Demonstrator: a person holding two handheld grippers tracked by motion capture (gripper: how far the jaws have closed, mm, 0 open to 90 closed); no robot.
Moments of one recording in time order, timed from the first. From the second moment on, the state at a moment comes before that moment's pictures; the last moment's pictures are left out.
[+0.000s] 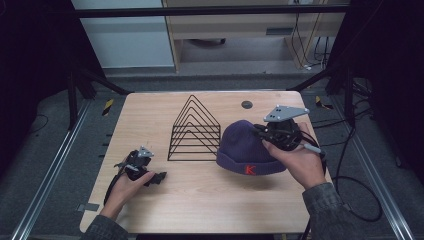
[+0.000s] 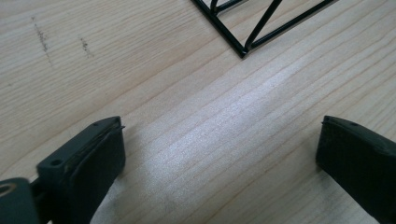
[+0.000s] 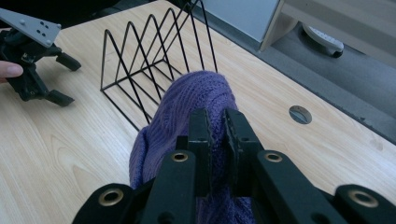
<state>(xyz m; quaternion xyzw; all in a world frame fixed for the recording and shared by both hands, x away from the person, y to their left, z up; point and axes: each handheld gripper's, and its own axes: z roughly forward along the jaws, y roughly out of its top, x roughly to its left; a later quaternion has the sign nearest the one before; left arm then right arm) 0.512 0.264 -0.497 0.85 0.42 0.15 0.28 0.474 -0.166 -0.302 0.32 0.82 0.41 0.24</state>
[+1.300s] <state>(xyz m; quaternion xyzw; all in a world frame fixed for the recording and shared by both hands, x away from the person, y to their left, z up) 0.510 0.243 -0.319 0.80 0.34 0.22 0.45 0.503 -0.142 -0.211 0.29 0.79 0.45 0.29</state>
